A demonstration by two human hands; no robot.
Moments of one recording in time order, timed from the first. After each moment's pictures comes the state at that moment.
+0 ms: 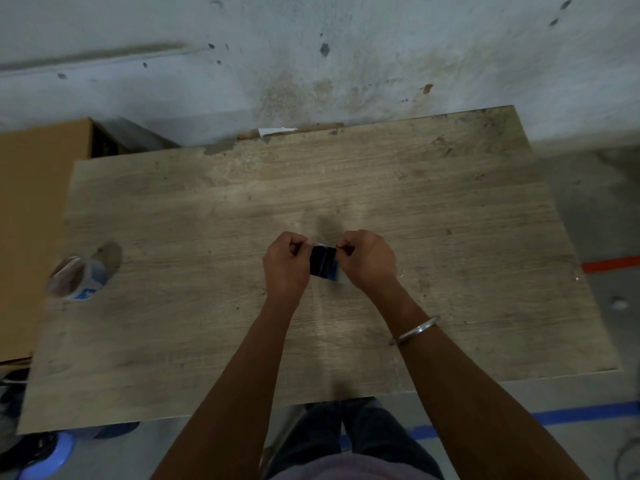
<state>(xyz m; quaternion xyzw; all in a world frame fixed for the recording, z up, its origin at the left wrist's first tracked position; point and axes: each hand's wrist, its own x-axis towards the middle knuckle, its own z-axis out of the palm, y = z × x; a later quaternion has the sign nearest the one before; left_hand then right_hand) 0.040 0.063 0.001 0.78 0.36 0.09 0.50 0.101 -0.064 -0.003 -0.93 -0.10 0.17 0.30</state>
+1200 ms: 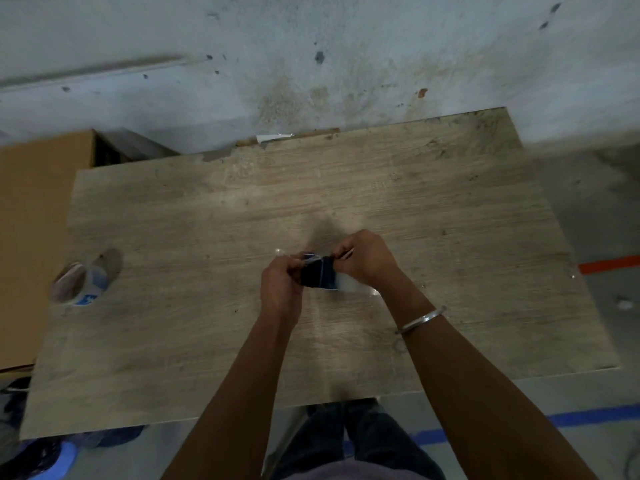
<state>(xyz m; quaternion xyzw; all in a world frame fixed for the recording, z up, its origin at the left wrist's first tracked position) 0.023 0.051 0.006 0.40 0.42 0.05 0.81 0.117 -0.079 -0.003 -0.88 -0.13 0.28 0.36</state>
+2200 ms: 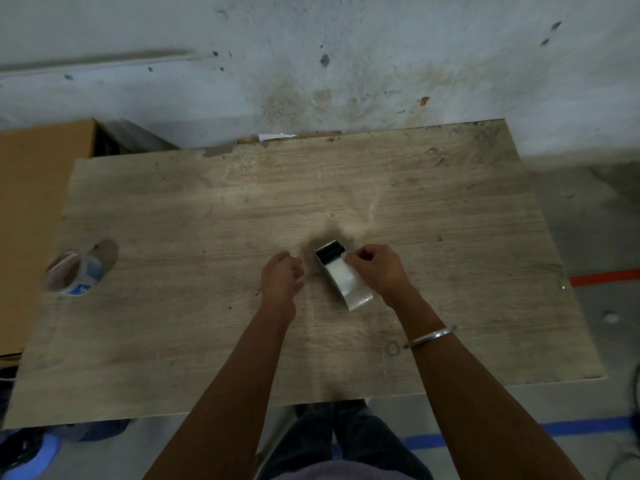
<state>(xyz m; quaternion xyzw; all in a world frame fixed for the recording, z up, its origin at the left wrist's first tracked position) 0.032 0.050 -0.002 0.48 0.54 0.02 0.69 0.107 -0.108 -0.011 -0.84 0.02 0.30 0.45</state>
